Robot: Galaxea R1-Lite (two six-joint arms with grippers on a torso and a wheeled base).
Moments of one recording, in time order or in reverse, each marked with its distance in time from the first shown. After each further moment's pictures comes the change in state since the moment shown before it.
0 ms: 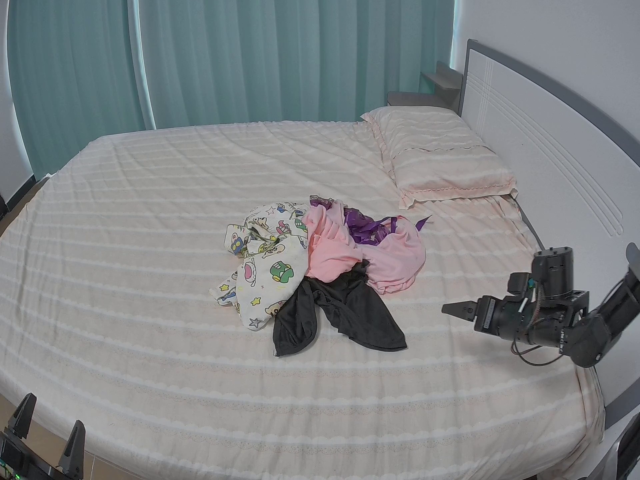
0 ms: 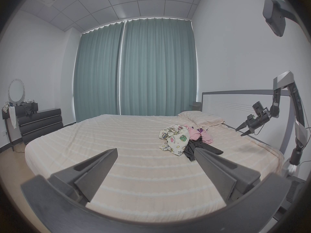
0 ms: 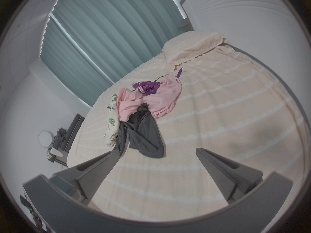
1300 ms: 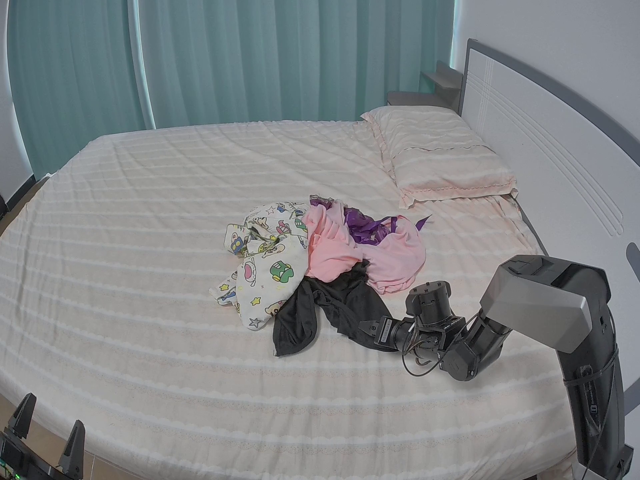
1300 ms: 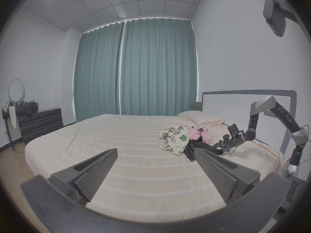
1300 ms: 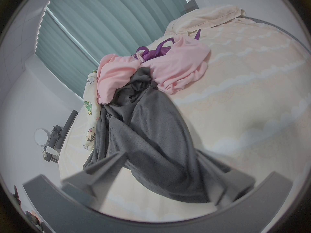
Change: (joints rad) left arm 0.000 0.000 0.000 0.000 0.001 -0.002; right arm 0.211 0.638 -0.535 -0.088 -0.164 0.131
